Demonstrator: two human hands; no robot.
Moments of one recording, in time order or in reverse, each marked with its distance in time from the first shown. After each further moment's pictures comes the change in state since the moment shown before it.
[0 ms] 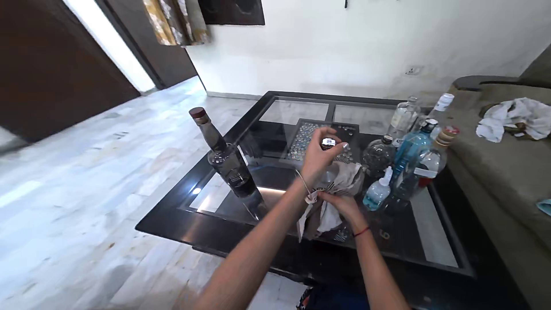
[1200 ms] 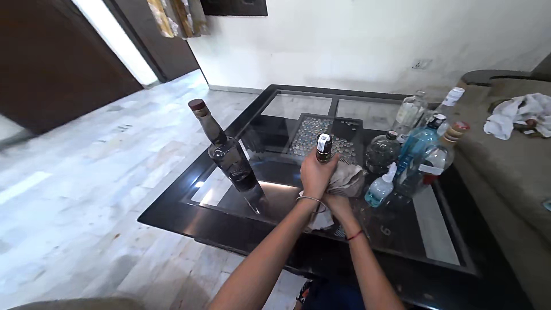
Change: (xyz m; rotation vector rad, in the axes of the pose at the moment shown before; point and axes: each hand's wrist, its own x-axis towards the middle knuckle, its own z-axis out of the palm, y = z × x) left_hand -0.032 -0.025 0.010 0.539 0.274 -0.203; right_hand -0.010 -0.005 0.022 -0.056 0.059 -0.047
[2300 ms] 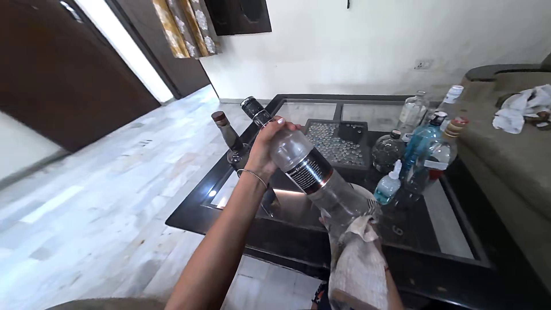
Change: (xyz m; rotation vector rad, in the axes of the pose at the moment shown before) left_hand 0.034 0.022 -0.133 -0.918 -0.262 0.129; right_hand -0.101 -0.007 -0.027 1.344 -0.034 0.231
